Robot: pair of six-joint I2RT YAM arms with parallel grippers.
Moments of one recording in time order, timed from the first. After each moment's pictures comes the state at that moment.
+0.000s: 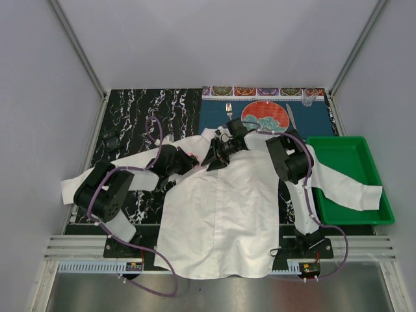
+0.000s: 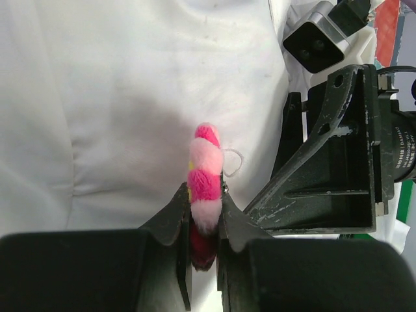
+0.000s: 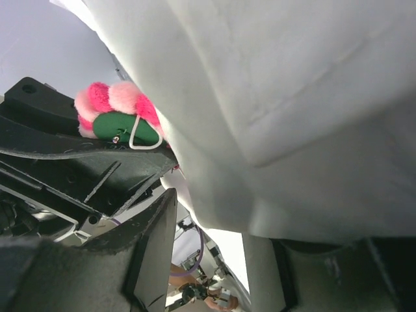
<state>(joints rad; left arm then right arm) -0.46 1.64 0.56 0.51 0.10 -0.98 0.50 2.27 1.47 -0.23 -0.96 0.77</state>
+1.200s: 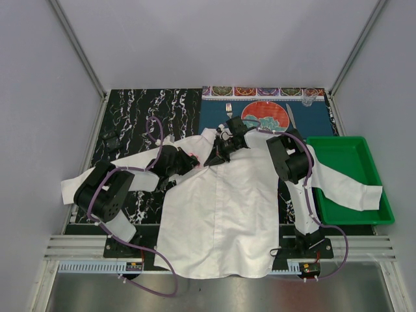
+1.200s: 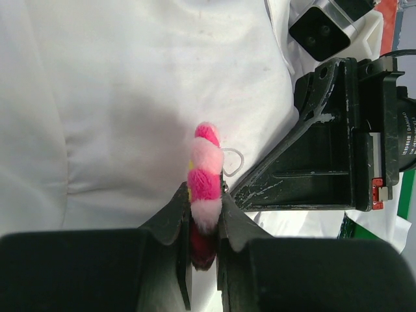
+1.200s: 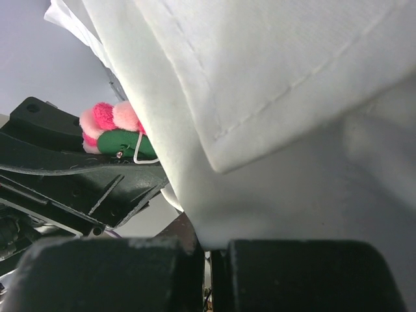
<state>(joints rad) -0.47 1.64 0.55 0.53 0.10 -0.97 0.49 2.27 1.50 -0.28 -0.90 0.76</state>
